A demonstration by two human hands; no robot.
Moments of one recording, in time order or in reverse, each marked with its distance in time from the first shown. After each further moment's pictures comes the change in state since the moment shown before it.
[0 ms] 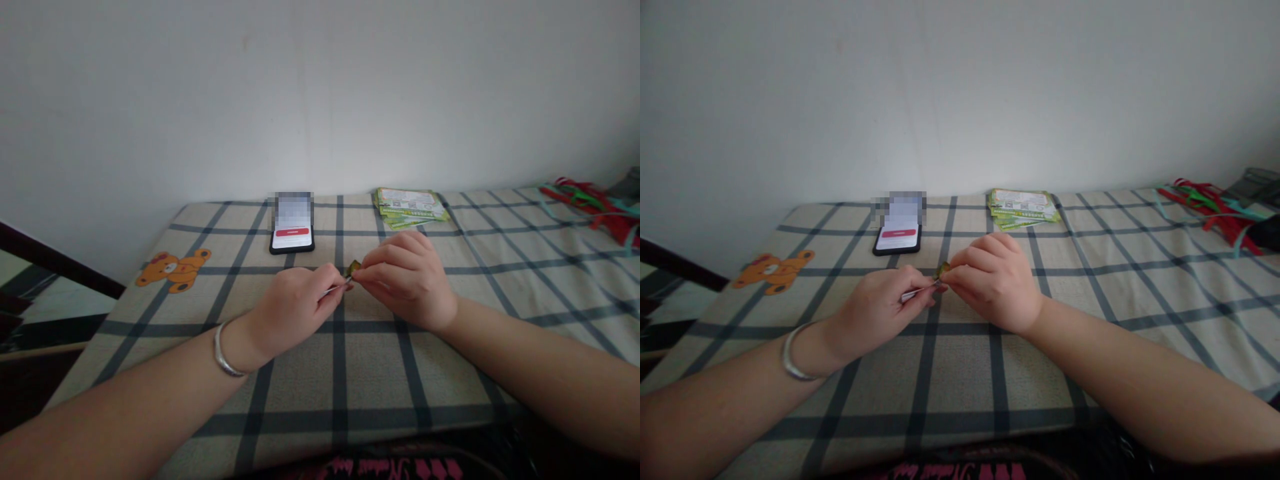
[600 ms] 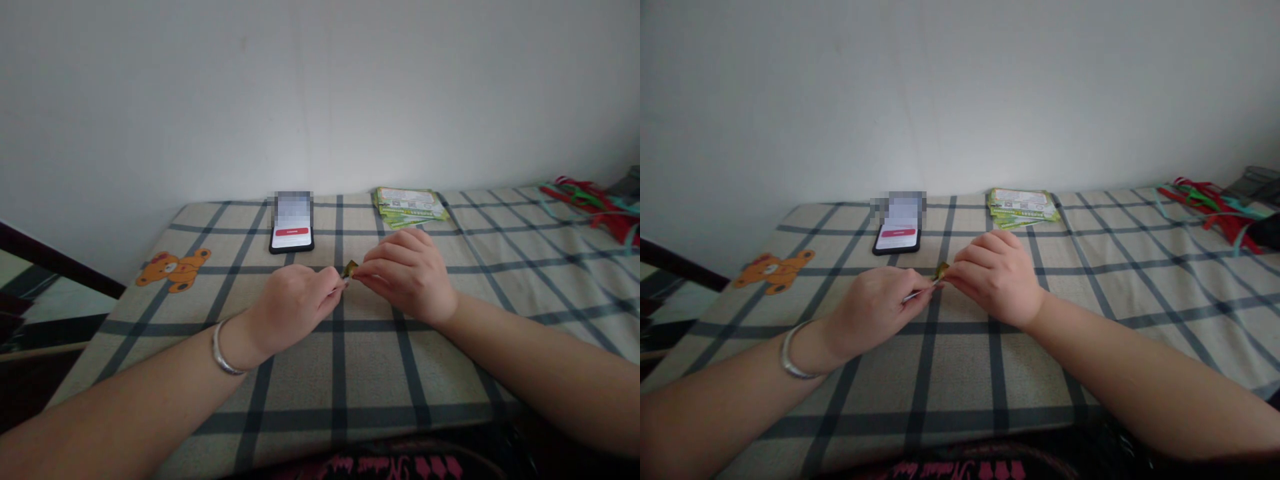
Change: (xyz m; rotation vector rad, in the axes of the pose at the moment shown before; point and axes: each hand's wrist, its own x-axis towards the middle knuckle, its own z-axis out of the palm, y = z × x) left_hand 0.001 -0.001 -0.001 0.256 0.007 0.145; right_hand 0.000 0.005 0.000 -0.059 -0.020 -0.041
